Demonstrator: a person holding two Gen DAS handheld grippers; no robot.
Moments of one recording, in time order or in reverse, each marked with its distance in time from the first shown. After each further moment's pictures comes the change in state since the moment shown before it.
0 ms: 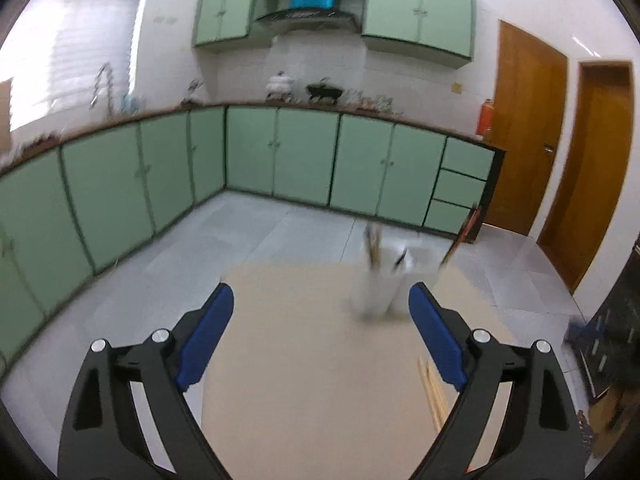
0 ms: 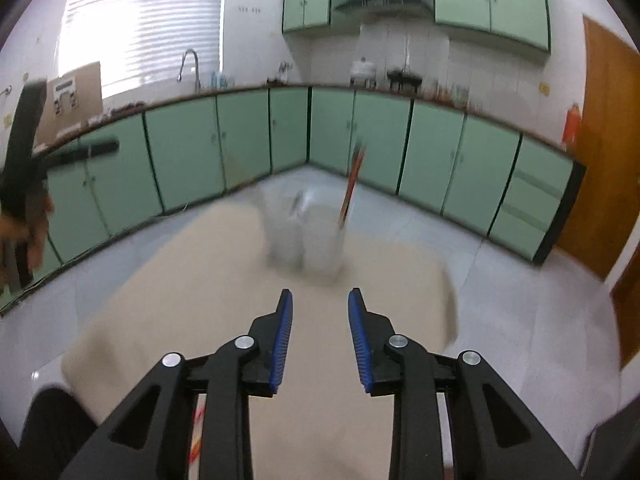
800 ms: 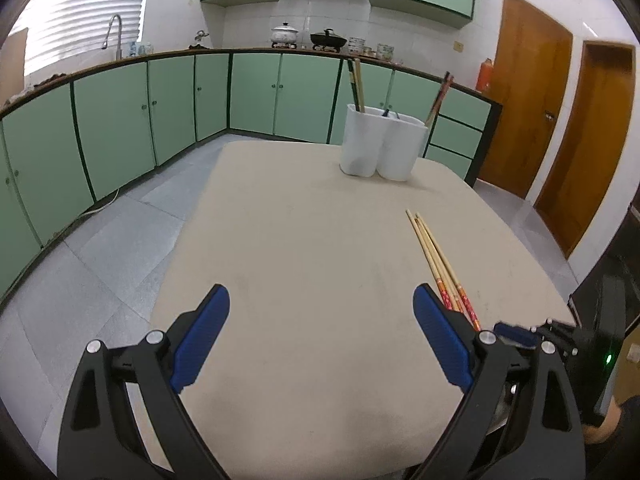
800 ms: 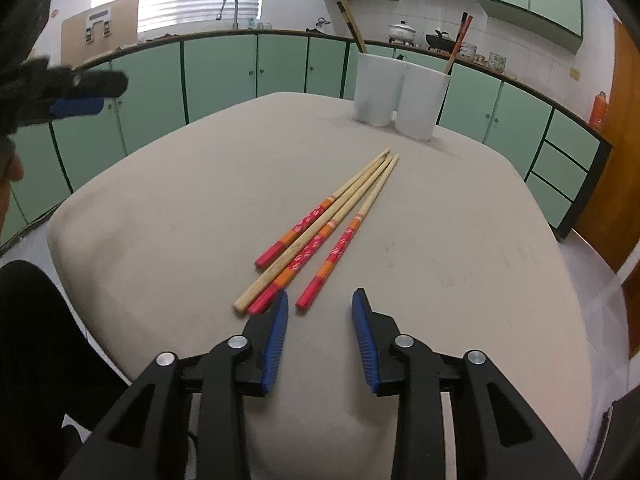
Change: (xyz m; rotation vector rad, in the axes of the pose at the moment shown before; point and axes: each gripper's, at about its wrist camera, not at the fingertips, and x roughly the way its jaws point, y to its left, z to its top) left arm -0.037 -0.018 -0.180 0.001 0.129 -0.013; right arm 0.053 0.101 -0.140 -0.095 0.057 0.001
